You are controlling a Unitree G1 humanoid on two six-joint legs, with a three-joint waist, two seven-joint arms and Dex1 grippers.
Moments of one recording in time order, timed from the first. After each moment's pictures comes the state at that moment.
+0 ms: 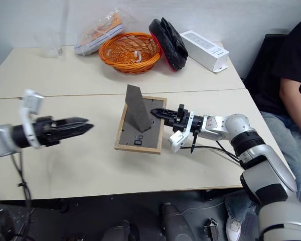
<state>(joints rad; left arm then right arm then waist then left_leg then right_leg) -0.30 0.88 0.60 -0.35 -0.89 1.22 -0.86 -1.04 -0.61 0.58 0.88 -0.96 -1.16 -0.39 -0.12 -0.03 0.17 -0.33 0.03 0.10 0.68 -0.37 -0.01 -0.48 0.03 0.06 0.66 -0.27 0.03</state>
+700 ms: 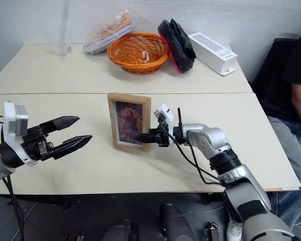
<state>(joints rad) -0.09 0.76 0.60 -0.59 -0.89 0.91 -0.73 -0.81 -0.41 0.37 0.31 0.73 0.76 0.91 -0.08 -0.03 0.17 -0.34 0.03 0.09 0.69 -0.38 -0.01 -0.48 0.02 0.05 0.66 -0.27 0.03</state>
